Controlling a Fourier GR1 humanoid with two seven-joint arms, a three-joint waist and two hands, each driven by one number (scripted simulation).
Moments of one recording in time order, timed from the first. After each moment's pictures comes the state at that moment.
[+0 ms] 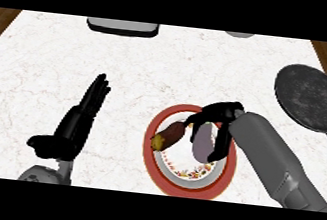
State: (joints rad) left arm -0.08 0.17 -0.27 -1.54 0.14 0.17 -0.13; right arm -0.75 -0.21 0.48 -0.69 0.32 0.95 0.00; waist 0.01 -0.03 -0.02
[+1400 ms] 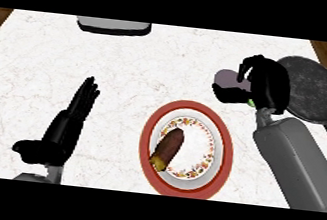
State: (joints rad) left arm -0.02 0.19 -0.23 -1.58 0.14 0.16 -0.12; right arm -0.59 -0.30 0.31 -1.30 0.80 -0.25 0.59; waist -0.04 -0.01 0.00
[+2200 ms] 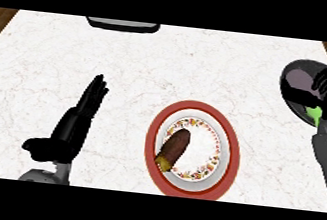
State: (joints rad) left arm -0.05 0.15 -0.24 -1.57 0.10 0.14 -0.11; right arm -0.47 -0.43 -0.03 -1.12 0.74 -0.53 0.33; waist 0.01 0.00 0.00
